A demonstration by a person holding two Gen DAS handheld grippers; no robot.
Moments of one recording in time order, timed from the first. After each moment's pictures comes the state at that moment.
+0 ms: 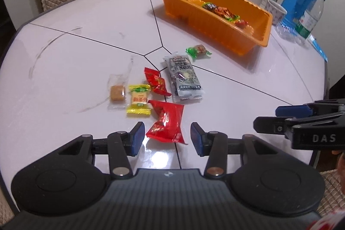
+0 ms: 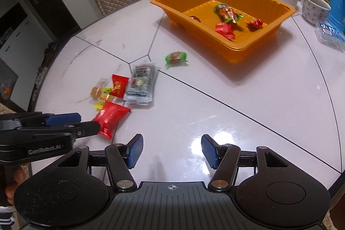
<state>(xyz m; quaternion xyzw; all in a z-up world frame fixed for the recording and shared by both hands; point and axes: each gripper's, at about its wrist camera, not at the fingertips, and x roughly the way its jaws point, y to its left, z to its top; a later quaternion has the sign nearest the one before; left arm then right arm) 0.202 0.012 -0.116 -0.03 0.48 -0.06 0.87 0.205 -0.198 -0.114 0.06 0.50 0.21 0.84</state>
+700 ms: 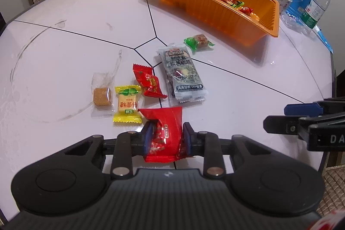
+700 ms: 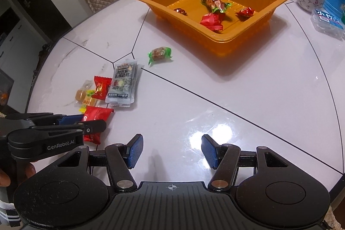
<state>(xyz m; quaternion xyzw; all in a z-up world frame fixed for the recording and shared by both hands) 0.232 0.004 -0.143 -0.03 0.50 -0.07 0.86 0.225 -0.207 -0.128 0.07 0.52 0.20 0.83</state>
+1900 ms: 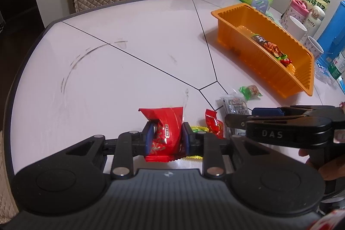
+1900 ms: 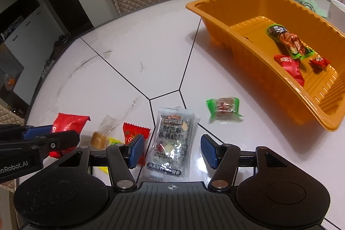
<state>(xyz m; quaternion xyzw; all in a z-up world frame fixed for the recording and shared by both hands) 0.243 0.083 -0.111 -0.08 0.46 0.02 0.89 0.299 -0.099 -0.152 0.02 0.48 0.25 0.84</state>
